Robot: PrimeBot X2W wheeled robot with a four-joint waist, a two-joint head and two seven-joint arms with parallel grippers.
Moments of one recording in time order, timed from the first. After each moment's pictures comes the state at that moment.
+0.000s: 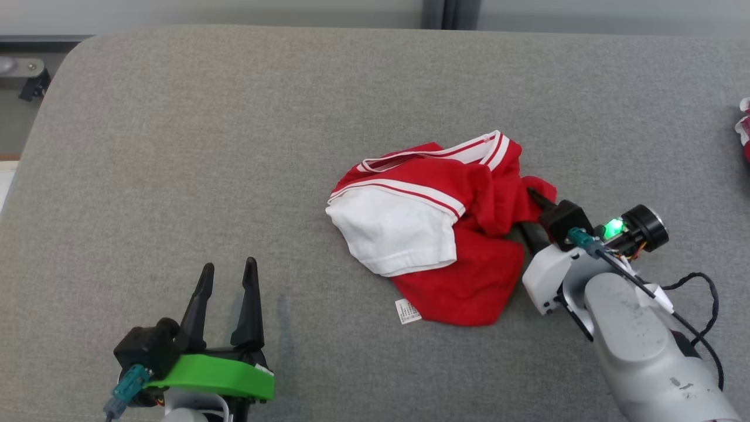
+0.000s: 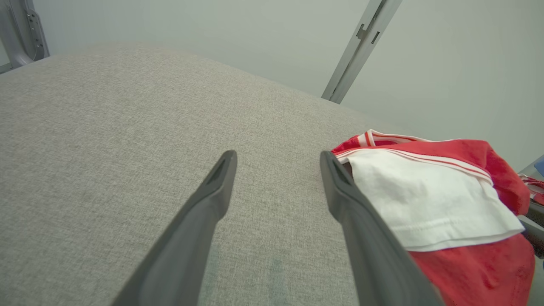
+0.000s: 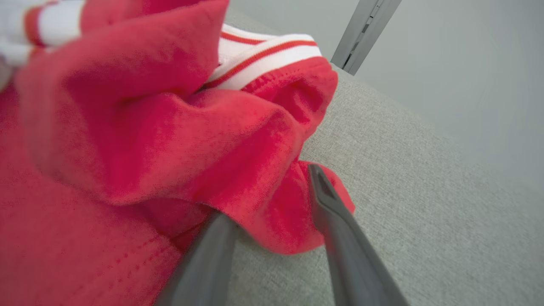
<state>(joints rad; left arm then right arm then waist) -0.06 0.05 -0.16 0.20 -0.46 -0.13 -0.26 -0.58 -0.07 0.13 0.77 -0.25 0.13 -0.26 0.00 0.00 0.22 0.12</state>
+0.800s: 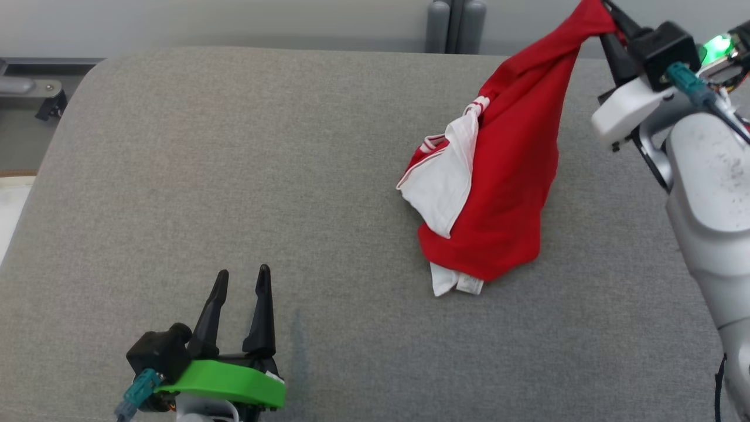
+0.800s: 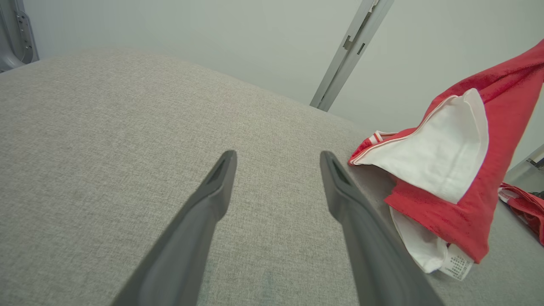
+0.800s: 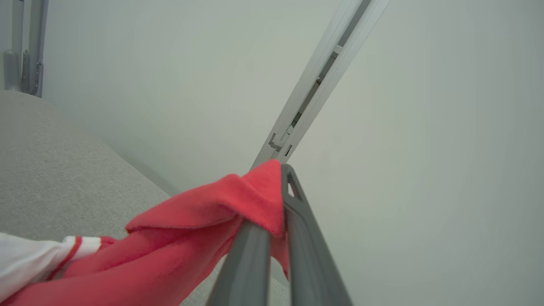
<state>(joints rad) -0.05 0.05 -0.20 0.21 -0.49 -0.13 -0.26 -0.91 -0.26 0.21 0.63 -0.13 0.13 -0.24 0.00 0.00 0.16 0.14</state>
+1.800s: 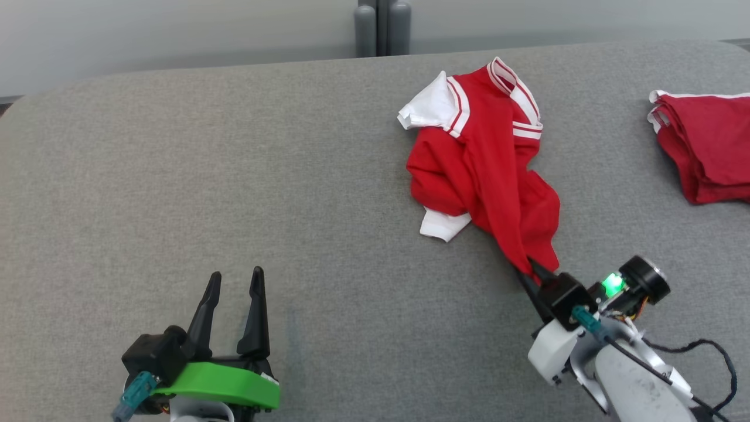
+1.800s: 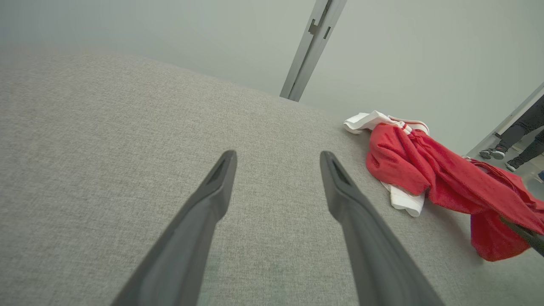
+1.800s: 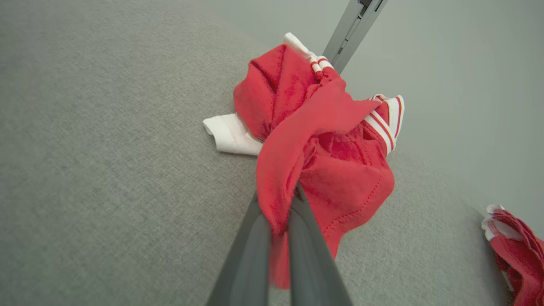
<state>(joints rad) -0.04 0.05 -0.18 0.20 -0.46 -0.13 -0.26 -0.31 -0.19 0.28 0.40 -0.19 0.13 -0.24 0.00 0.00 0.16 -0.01</state>
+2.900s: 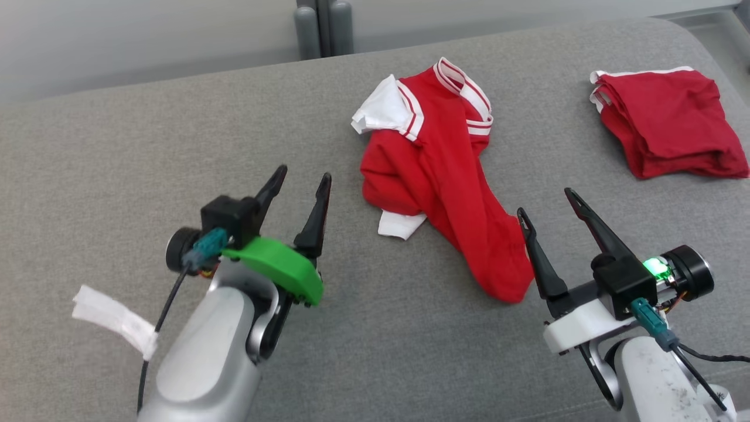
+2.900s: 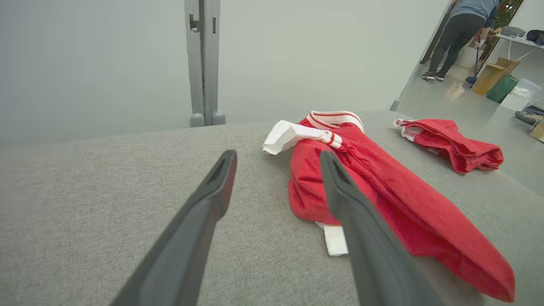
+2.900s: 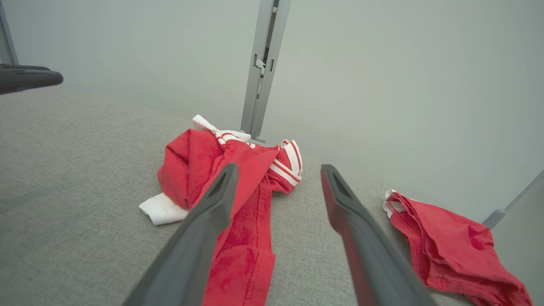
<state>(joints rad) -0.45 0.09 -0.40 0.42 -0.41 -0.13 -0.15 -0.18 -0.05 0.07 0.08 -0.15 0.13 -0.25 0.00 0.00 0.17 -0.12</state>
